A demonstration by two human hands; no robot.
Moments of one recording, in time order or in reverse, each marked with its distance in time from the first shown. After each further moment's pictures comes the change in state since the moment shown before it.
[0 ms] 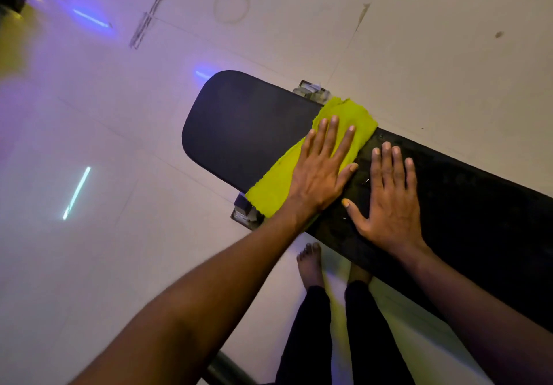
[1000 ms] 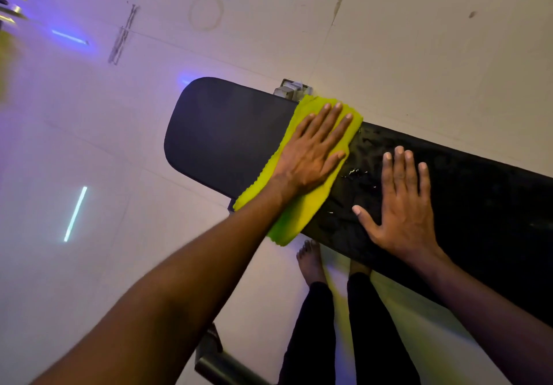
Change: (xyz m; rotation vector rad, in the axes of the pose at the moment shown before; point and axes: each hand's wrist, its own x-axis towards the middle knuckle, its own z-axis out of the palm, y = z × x) left_hand 0.032 -0.008 -0.005 0.033 -0.042 0.274; right_hand -0.040 0.034 0.004 0.015 0.017 0.072
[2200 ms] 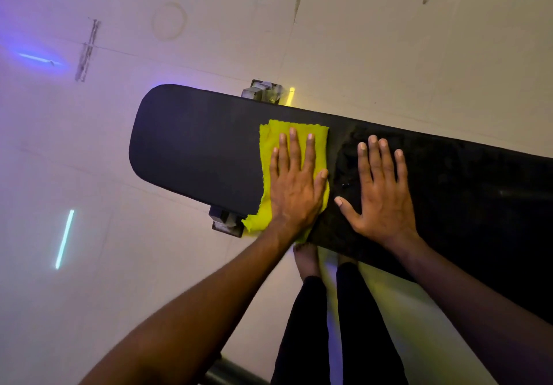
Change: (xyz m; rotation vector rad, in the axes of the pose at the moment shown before) left_hand -0.038 0.090 0.019 -0.058 0.027 -0.364; right_hand -0.017 0.022 -0.004 -0.020 -0.026 0.054
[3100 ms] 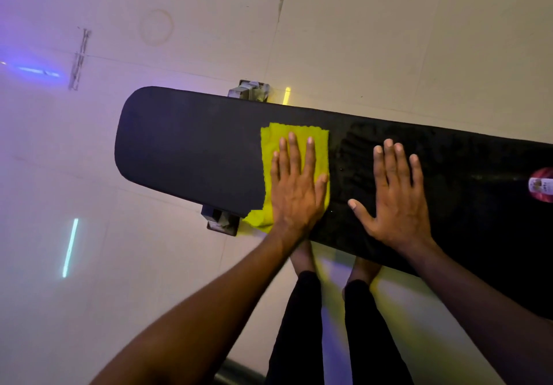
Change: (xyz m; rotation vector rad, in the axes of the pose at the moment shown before) left_hand -0.019 0.044 0.008 0.013 -0.002 0.014; right_hand -0.046 0.051 0.003 0.010 0.020 0.075
